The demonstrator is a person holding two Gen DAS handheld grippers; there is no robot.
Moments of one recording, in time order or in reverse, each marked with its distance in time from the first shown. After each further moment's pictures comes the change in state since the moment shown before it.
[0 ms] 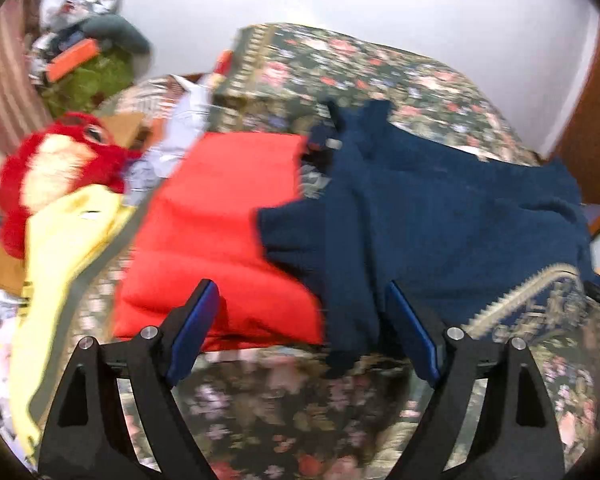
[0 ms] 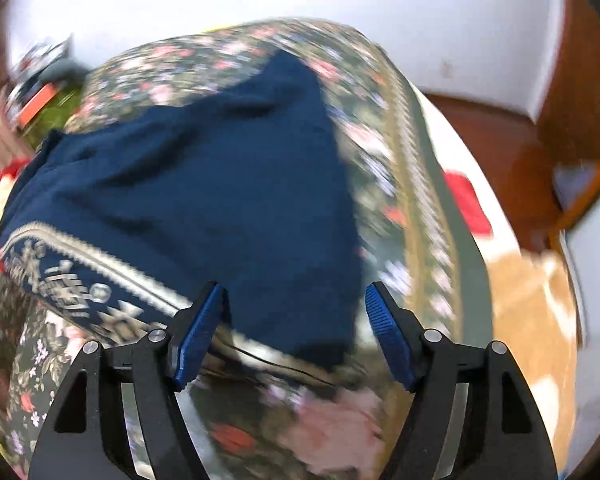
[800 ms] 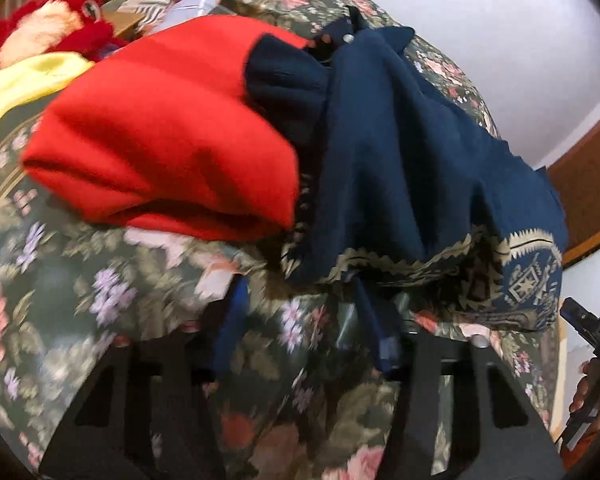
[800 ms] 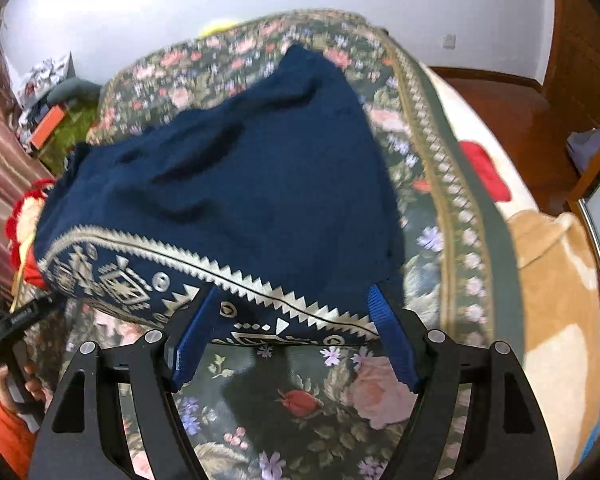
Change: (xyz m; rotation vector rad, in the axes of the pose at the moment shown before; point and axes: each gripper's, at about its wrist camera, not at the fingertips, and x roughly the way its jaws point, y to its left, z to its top) left arm 0.041 -0.007 -0.060 -0.241 0.124 -0.246; right arm -0.001 0.030 -0.002 0.039 0.043 0.079
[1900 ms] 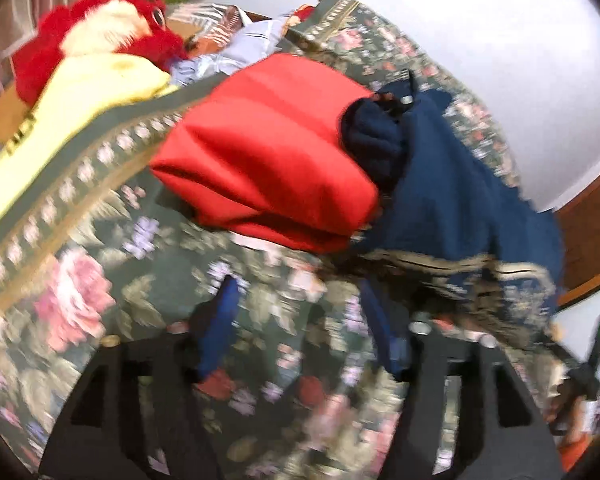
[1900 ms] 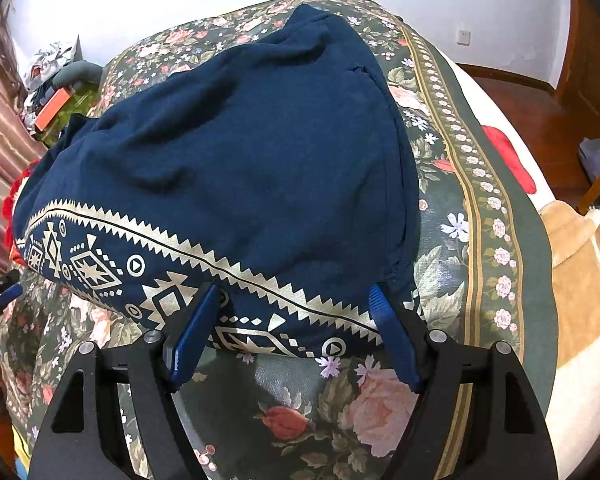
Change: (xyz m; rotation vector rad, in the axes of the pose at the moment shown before) left arm -0.060 0.043 -0.007 -0.131 -0.065 0.020; right arm 0.017 -0.003 -0.008 -0.044 0.005 0.022
